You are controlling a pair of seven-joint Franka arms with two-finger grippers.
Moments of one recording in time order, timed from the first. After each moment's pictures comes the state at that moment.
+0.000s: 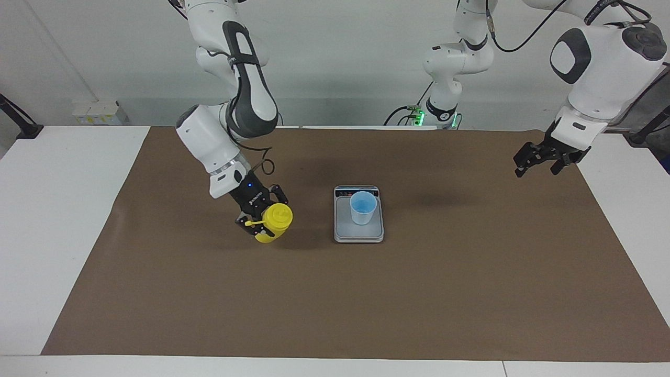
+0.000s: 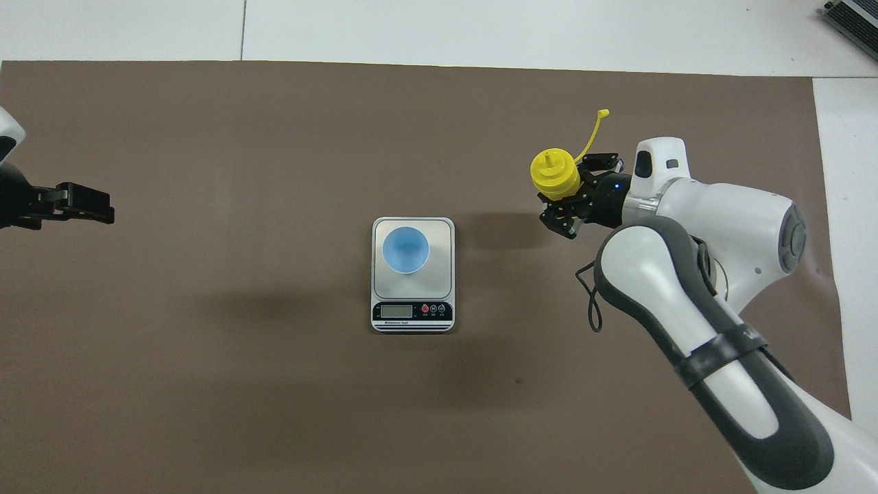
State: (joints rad) left arm 0.05 0.01 -0.04 -1.73 0.00 1.76 -0.02; right arm 0.20 0.19 0.06 -2.03 0.75 2.62 -1.25
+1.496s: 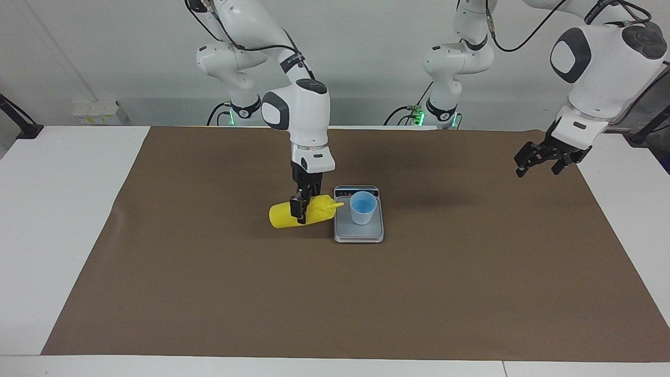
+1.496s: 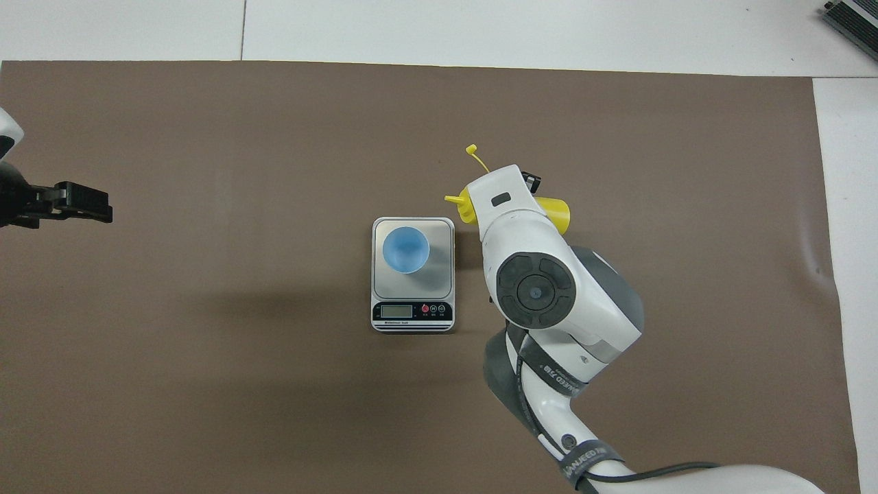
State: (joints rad) left arm 0.05 0.01 -0.04 -1.73 0.00 1.77 -0.02; right arm 0.43 0.21 0.06 -1.94 -0.53 2.45 -0.38
